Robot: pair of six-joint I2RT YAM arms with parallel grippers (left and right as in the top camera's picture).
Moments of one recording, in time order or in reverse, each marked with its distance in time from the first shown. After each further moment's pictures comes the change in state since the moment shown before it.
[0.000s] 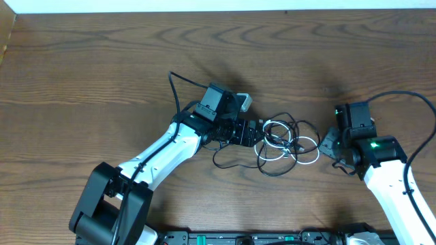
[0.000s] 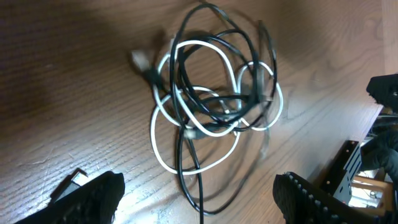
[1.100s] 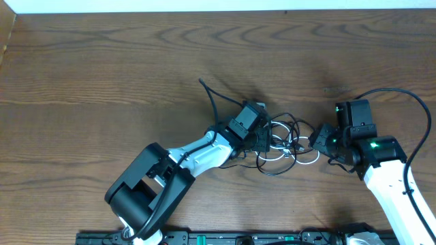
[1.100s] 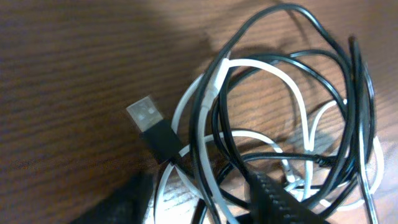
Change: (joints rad) left arm -0.219 0.211 0.002 0.230 -0.395 -0.237; right arm 0.000 0.000 0.000 0.089 -0.211 -0.091
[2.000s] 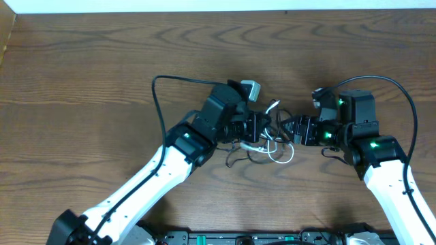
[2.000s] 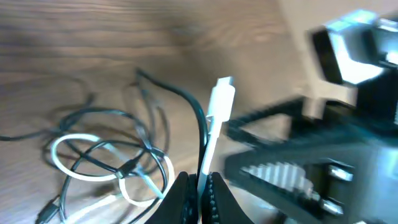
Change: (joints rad) left arm 0.096 -0.464 -0.001 -0.092 0.250 0.008; right arm 0.000 0.001 0.000 0.248 -0.457 -0.299
